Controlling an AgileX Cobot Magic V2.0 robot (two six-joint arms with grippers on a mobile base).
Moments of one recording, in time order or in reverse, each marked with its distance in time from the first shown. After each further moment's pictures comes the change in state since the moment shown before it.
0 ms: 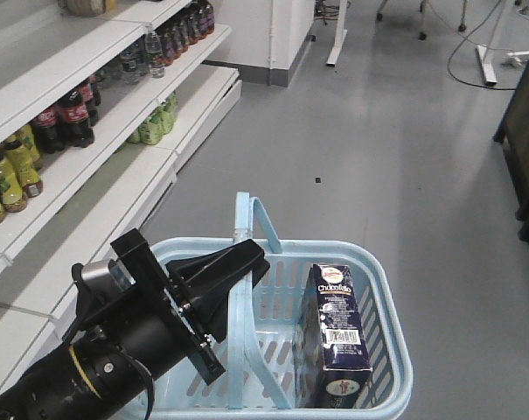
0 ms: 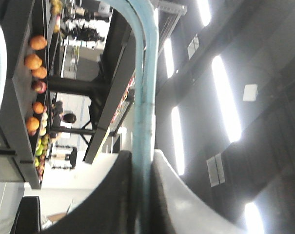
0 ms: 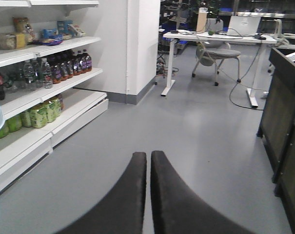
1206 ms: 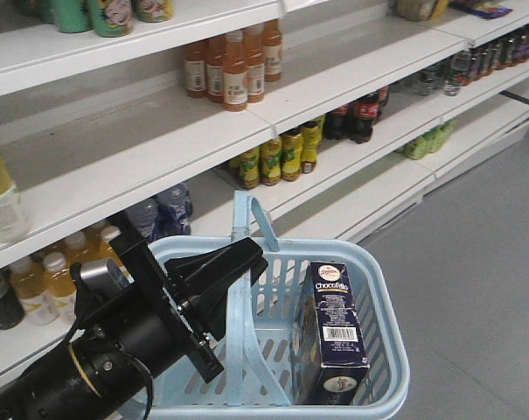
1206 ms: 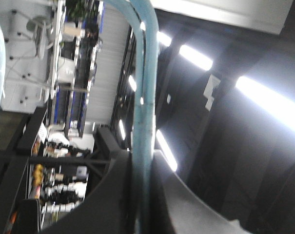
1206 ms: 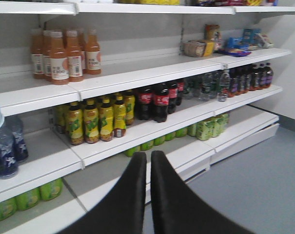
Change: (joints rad) left arm 0.000 0.000 0.000 -0.001 0.000 0.000; right arm 0.000 0.000 0.000 0.000 0.000 0.000
